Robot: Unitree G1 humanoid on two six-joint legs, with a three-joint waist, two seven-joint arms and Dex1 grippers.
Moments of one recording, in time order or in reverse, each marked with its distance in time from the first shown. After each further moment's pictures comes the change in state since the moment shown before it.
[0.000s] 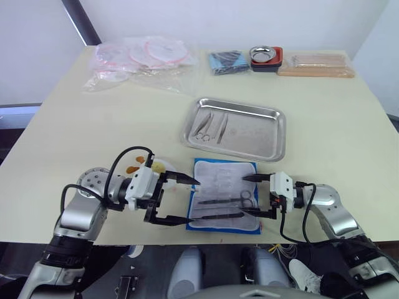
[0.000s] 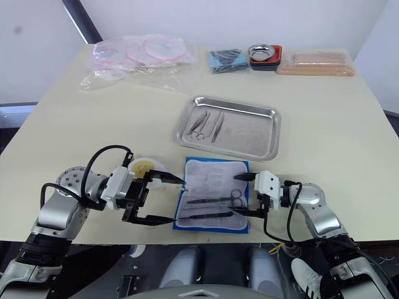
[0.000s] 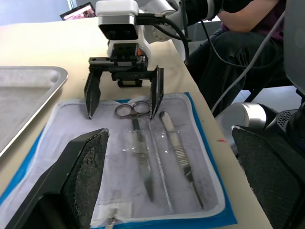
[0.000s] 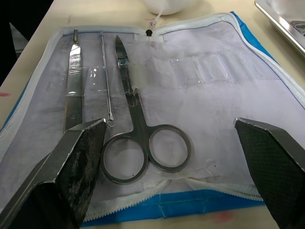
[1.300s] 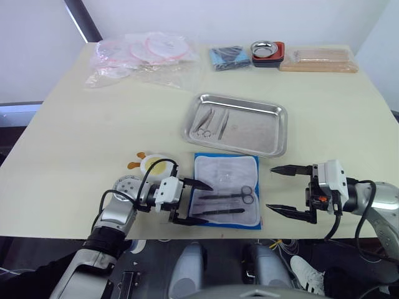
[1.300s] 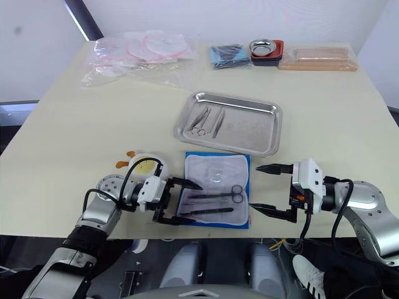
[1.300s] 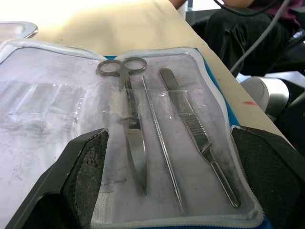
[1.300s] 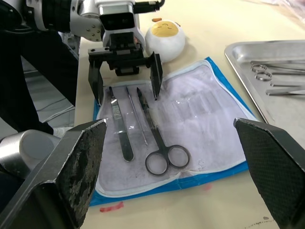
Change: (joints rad) left arm -0.123 -0.180 -0.140 0.388 0.187 -0.272 0.006; right arm 0.199 -0.268 -0.324 -0.590 0.324 0.395 -0.019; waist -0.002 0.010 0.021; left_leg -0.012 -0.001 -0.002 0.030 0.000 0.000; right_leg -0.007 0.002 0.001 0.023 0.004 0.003
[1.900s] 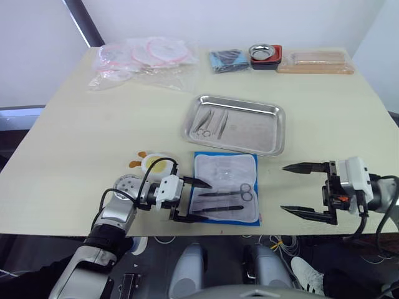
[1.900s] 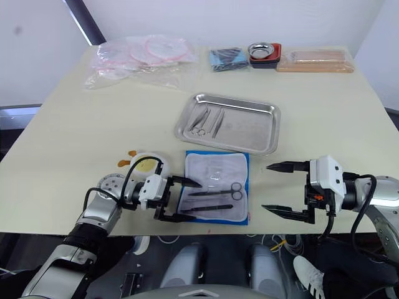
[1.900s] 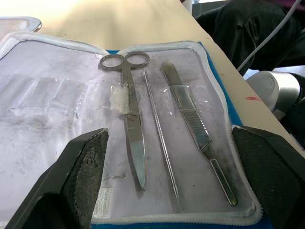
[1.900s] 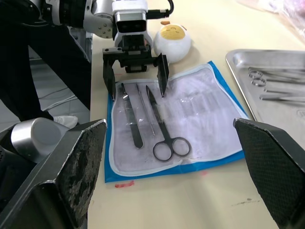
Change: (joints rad) left arm -0.014 0.004 -0.021 0.059 0.017 -0.028 0.043; right arm 0.008 -0.093 -0.114 -0.016 0.073 0.020 0.079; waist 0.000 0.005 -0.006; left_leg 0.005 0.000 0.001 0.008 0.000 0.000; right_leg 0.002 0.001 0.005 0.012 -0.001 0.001
